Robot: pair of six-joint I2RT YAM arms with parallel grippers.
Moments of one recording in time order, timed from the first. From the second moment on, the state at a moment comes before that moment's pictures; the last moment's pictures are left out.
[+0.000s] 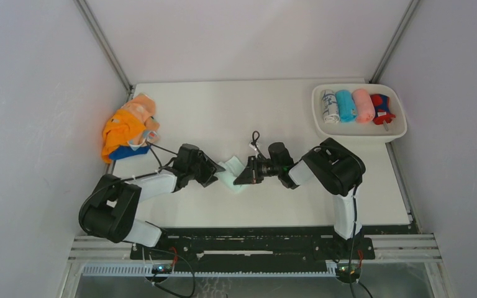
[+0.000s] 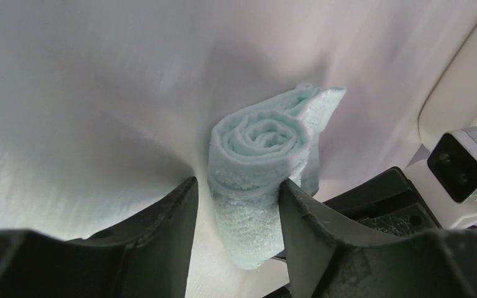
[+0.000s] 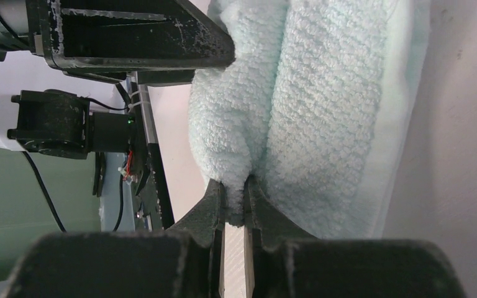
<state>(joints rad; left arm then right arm) -0.42 1.42 0.53 0.04 0.14 -1.22 0.61 2.02 0.72 0.79 -0.79 0.74</state>
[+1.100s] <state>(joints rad) -0.54 1.31 0.67 -0.42 -0.16 -1.09 0.92 1.61 0.97 -0.09 -0.19 0.32</state>
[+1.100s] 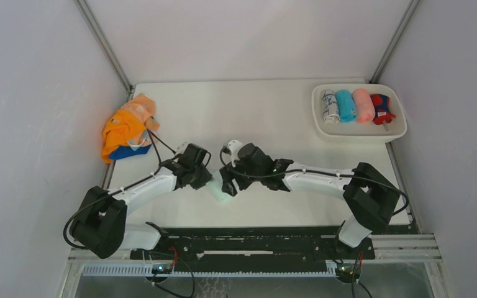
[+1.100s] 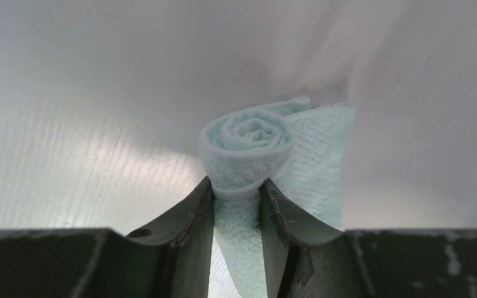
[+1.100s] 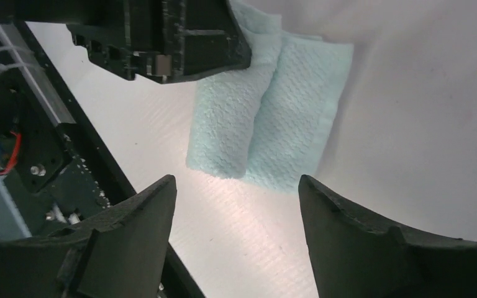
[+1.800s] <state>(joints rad) -0.49 1.33 0.68 -0.46 -0.16 -1.08 1.30 1.84 1.19 -0.14 0.48 0.08</state>
